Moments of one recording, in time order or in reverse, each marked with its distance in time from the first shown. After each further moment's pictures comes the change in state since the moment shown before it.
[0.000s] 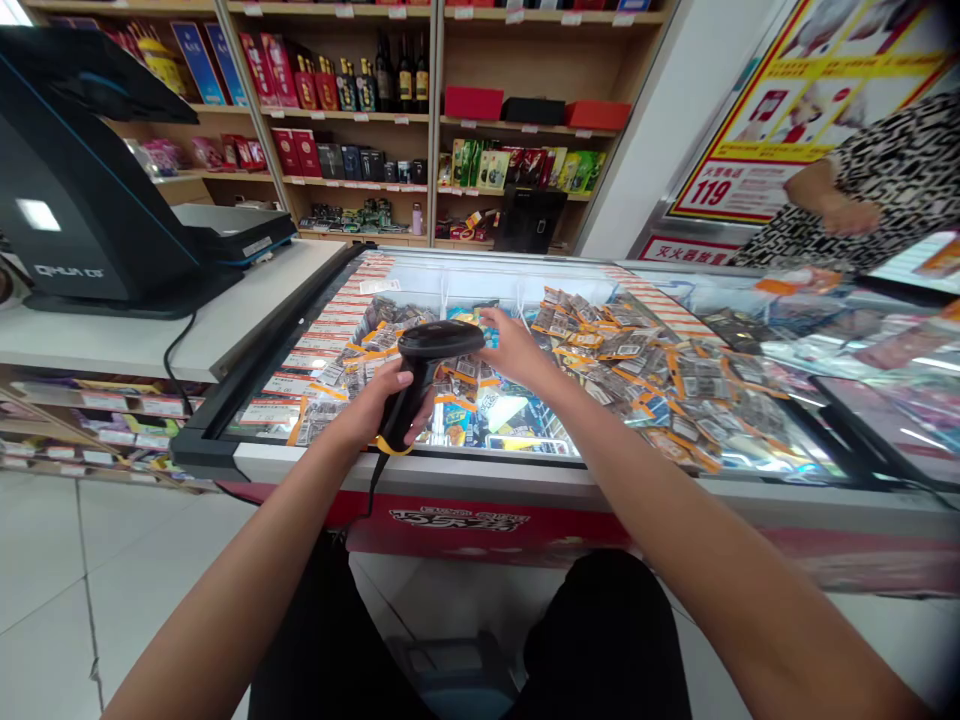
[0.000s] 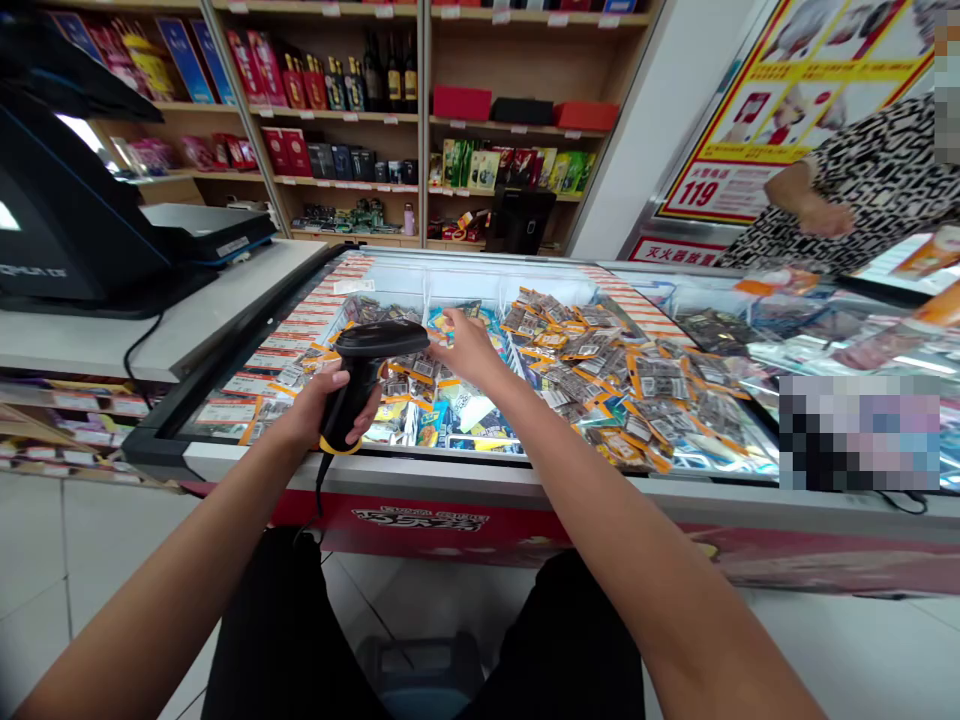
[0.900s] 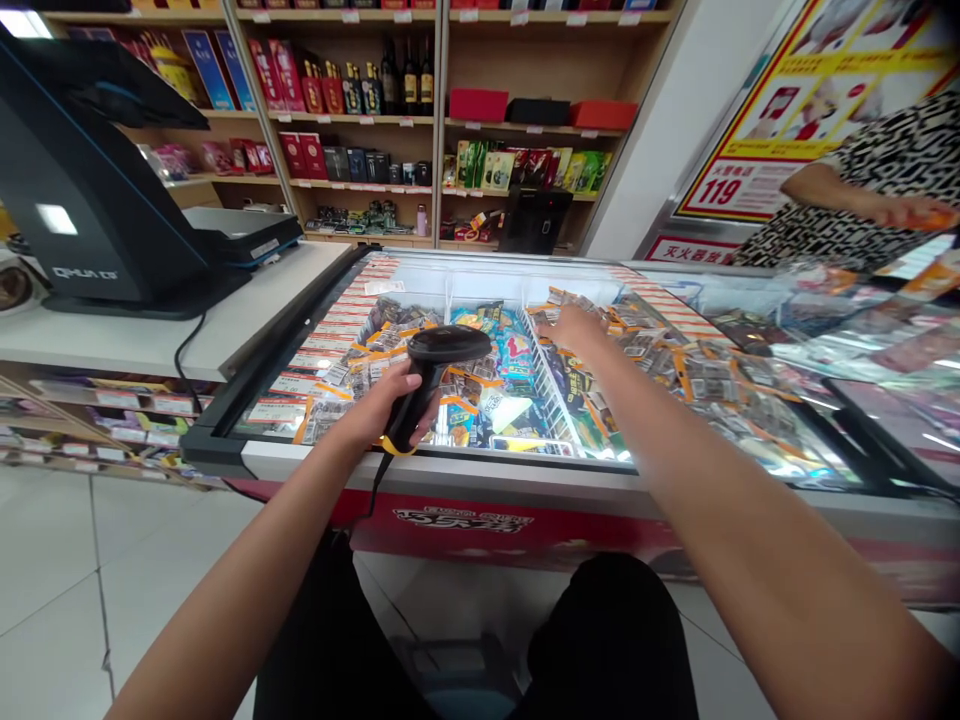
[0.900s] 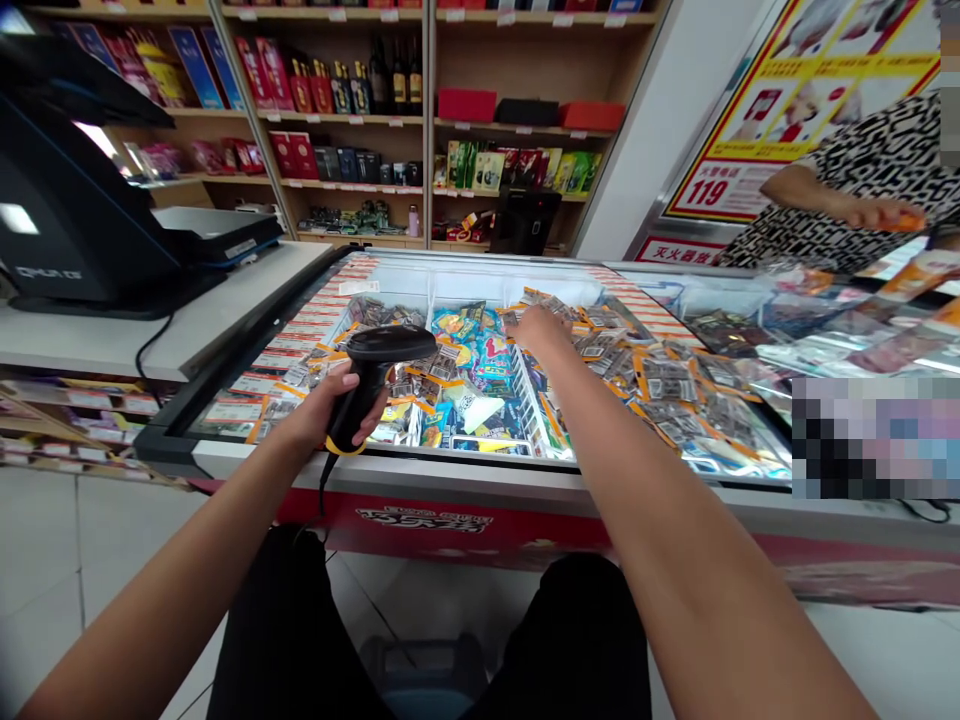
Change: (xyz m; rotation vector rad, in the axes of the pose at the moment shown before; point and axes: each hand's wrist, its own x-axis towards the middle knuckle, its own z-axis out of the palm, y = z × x) left_hand -0.001 -0.003 -0.002 0.002 0.013 -0.039; right_hand 0.054 0.081 -0.057 -0.626 -0.016 0.432
